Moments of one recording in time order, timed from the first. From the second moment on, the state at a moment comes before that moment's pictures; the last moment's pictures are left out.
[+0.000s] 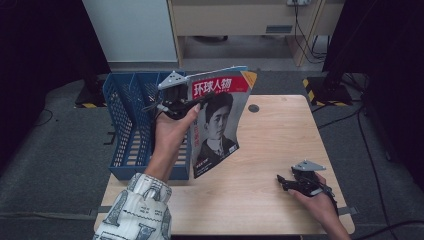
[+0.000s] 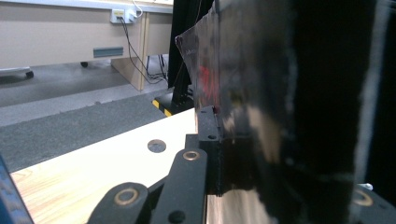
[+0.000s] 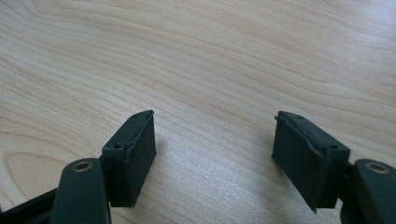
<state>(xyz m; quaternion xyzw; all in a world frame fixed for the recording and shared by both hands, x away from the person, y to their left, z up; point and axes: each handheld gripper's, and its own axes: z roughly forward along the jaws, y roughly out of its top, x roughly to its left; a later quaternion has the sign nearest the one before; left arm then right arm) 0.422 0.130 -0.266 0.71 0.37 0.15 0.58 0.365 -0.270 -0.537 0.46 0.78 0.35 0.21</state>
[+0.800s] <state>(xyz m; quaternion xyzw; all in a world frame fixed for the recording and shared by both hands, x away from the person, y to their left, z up) 0.407 0.180 -0.268 0.69 0.39 0.18 0.58 0.365 -0.270 -0.537 0.47 0.78 0.35 0.21</state>
